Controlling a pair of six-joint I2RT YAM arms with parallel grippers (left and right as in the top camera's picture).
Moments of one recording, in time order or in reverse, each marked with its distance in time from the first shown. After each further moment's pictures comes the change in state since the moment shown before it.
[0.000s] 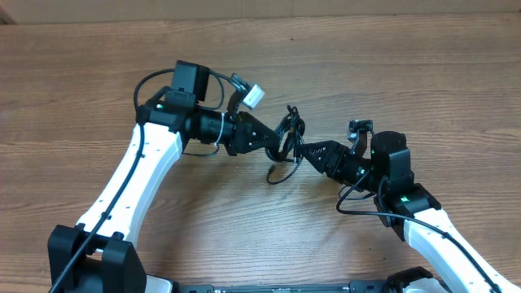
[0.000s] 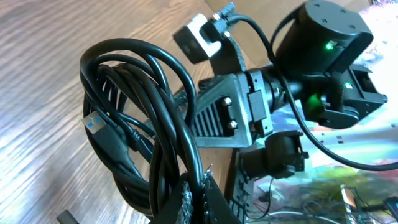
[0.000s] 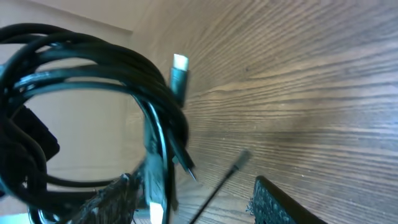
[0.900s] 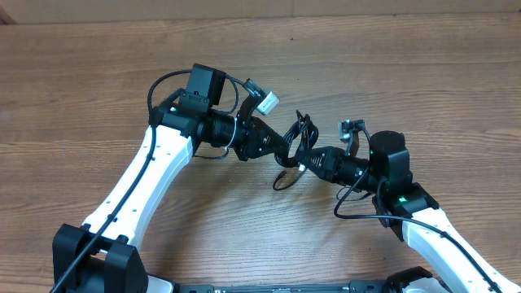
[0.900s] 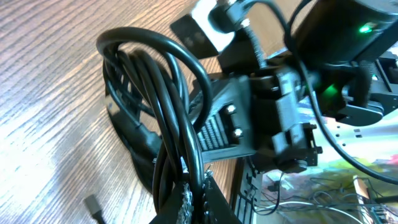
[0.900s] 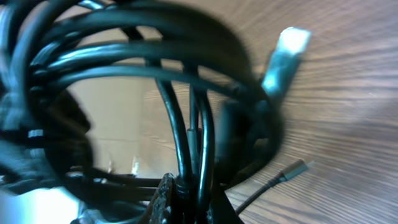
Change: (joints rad) left arm -0.066 0.000 0.000 0.012 -0.082 -0.018; right arm 0.019 0.007 0.000 0.068 -0.122 -0.008
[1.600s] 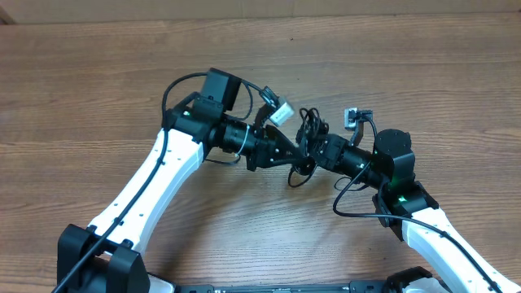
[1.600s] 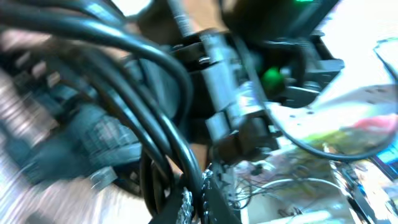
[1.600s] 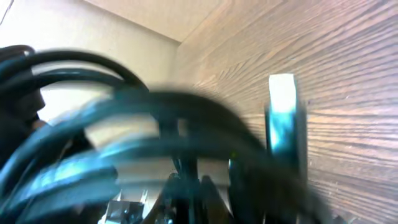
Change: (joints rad) left arm -0.080 -0.004 0.000 0.003 0.158 0.101; right arm 0.001 0.003 0.000 0.172 0.083 0.071
